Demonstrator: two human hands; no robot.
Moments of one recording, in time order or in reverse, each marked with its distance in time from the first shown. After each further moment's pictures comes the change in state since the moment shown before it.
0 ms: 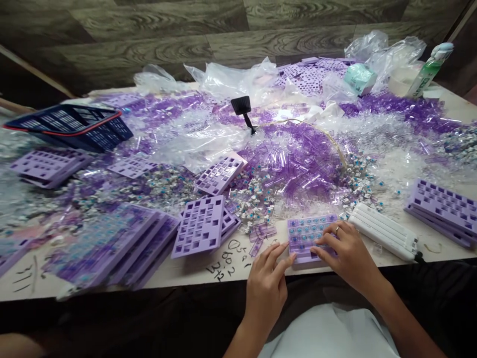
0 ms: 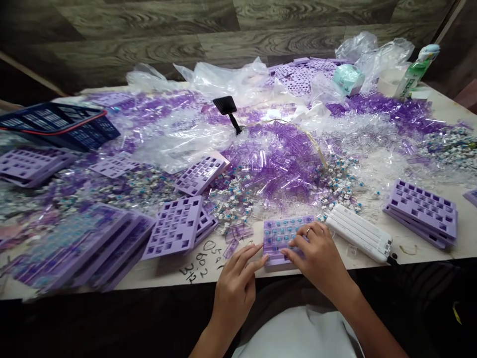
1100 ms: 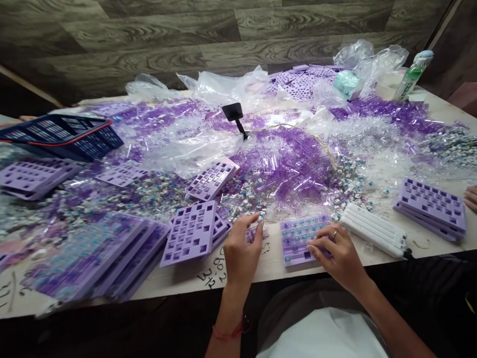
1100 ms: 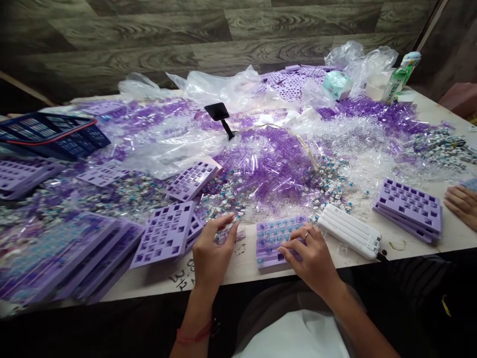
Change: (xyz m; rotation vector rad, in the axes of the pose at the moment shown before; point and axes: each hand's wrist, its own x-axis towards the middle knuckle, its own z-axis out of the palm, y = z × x) left_hand 0.069 -0.040 0.000 -0.150 0.259 -0.309; right_hand -0.013 0.007 0.014 0.096 0.135 0.041
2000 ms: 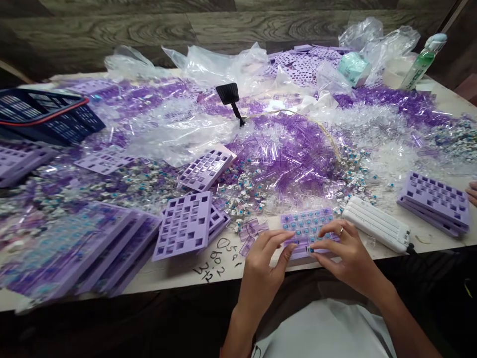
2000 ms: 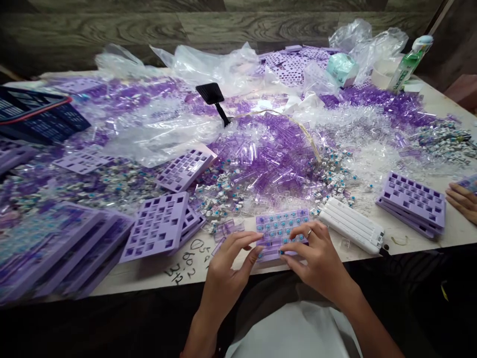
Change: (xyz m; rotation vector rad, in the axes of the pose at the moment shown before) left_hand -0.035 0.046 -0.008 -0.297 -0.324 0.097; right_hand 0.004 -0.013 -0.026 0.039 -0.145 -0.026
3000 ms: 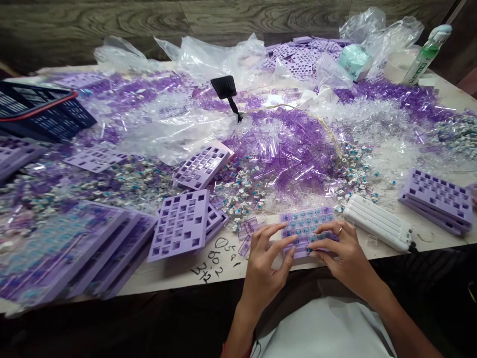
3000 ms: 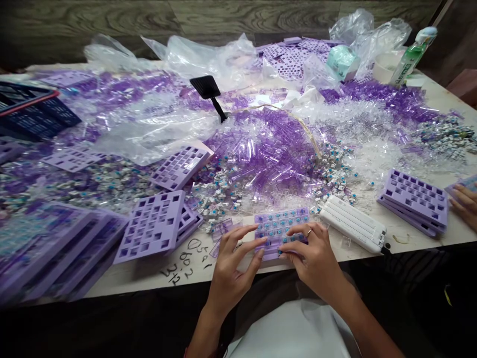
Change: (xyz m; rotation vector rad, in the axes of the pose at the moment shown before) left_hand -0.009 -0.020 0.007 0.190 0.005 0.118; right_hand -0.007 0.001 0.014 0.040 0.025 0.104
